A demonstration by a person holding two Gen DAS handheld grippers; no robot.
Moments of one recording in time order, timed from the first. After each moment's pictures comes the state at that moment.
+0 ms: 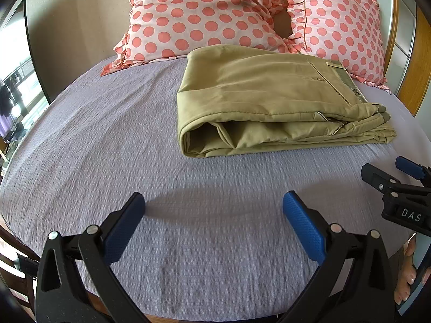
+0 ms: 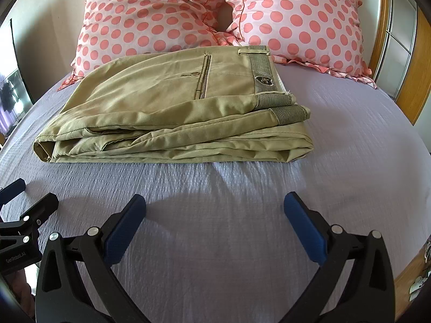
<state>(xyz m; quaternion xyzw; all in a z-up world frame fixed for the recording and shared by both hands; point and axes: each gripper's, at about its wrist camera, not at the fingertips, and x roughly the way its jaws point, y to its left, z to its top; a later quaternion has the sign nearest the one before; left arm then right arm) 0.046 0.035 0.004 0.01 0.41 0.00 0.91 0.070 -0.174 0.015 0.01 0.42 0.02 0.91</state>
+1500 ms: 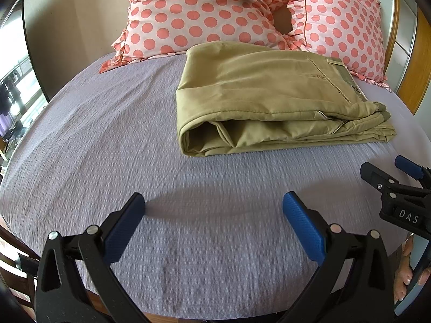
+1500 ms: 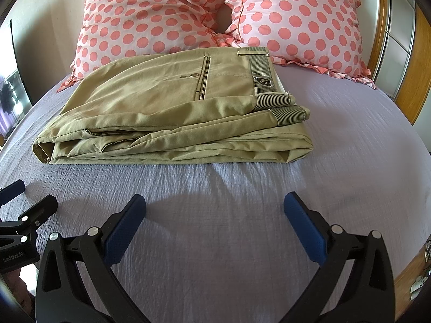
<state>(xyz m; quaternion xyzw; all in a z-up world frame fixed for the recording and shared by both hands) 0.050 0.036 0.005 0.01 0.42 -0.01 0.91 0.070 -0.174 0.015 0.01 0.42 0.02 0.91</state>
